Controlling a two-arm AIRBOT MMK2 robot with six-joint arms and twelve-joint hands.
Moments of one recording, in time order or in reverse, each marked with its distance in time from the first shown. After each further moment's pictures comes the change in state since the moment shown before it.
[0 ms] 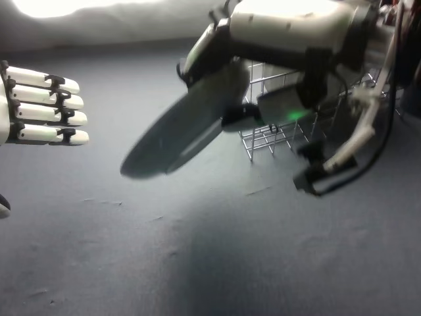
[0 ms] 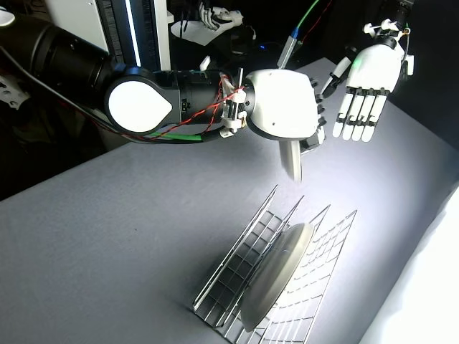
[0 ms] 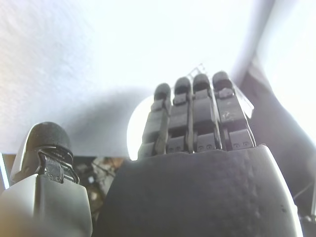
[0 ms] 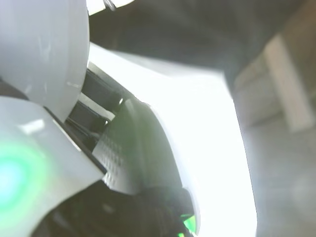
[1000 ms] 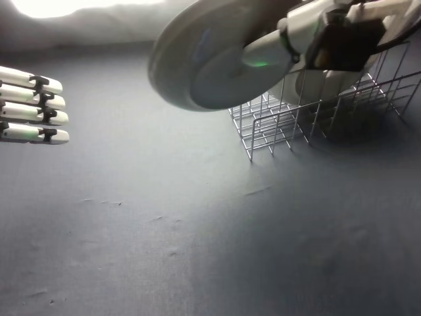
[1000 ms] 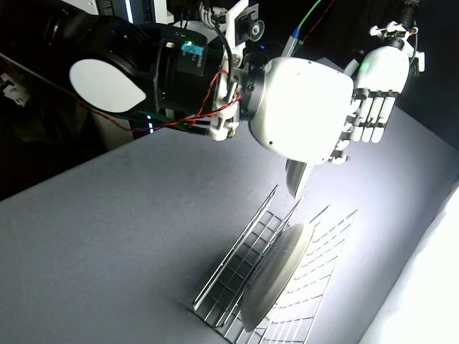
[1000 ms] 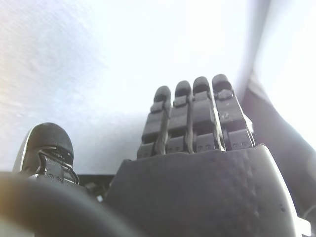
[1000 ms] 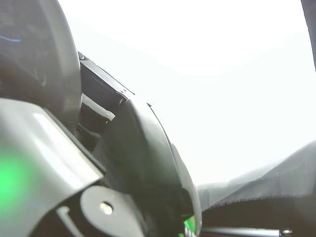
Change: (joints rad) left arm -0.043 -0.008 0.042 0.174 0.027 -0.074; right arm 0.134 0.100 -0.021 0.426 -0.196 0.038
